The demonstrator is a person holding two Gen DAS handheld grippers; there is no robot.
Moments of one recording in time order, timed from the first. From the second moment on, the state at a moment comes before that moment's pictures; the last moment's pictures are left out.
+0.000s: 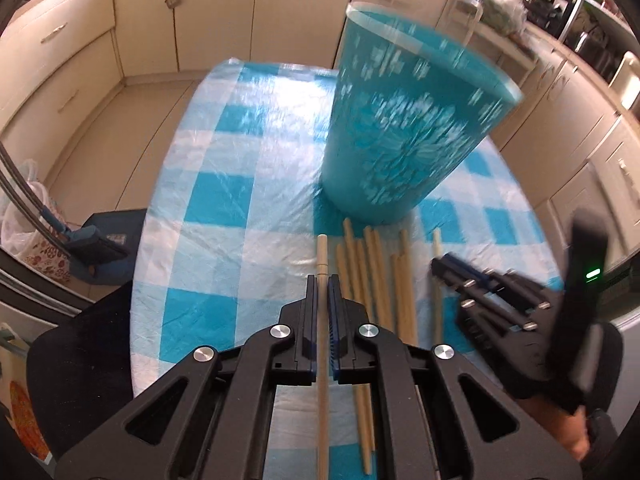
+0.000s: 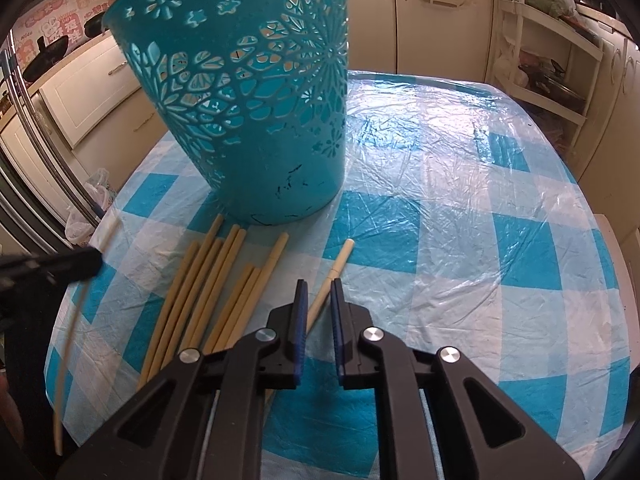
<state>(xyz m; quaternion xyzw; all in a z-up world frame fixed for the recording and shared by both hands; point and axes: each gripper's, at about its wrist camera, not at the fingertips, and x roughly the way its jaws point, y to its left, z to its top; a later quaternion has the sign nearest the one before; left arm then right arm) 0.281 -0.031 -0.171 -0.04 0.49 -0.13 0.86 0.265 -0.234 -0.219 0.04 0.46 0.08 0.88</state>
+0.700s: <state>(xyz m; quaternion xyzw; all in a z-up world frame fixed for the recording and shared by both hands) 0.329 -0.074 0.044 -0.09 0.12 -0.09 0.98 0.257 -0.223 -0.220 0.01 0.45 0.08 0.89</state>
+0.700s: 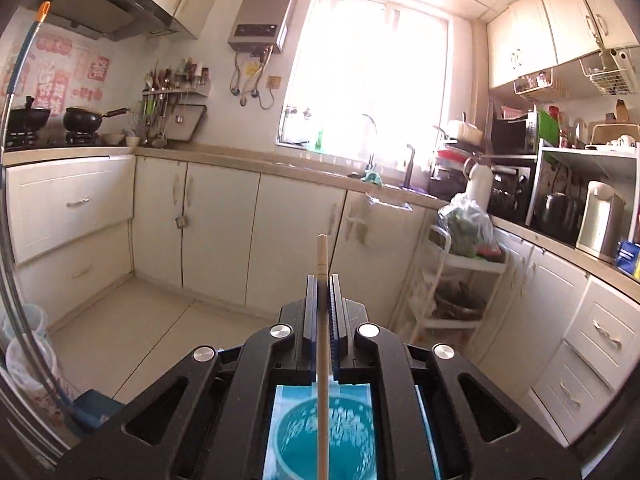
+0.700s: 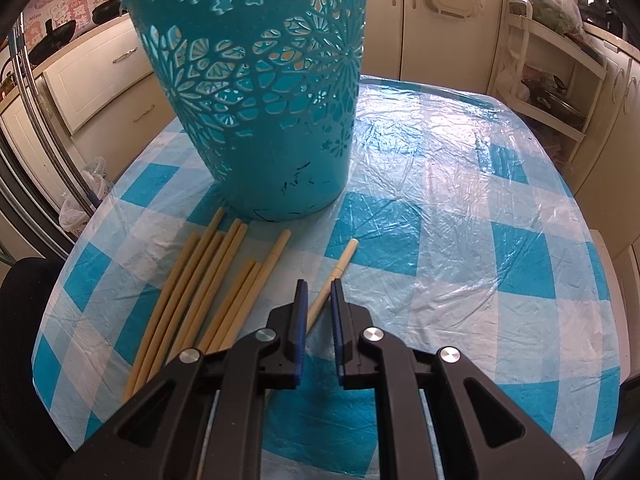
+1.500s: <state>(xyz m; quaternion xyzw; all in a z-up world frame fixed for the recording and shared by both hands) 0.383 -0.081 -0.060 -0.10 0.18 -0.04 0.98 0.261 -0.227 -0.220 0.02 0.45 0.08 0.89</state>
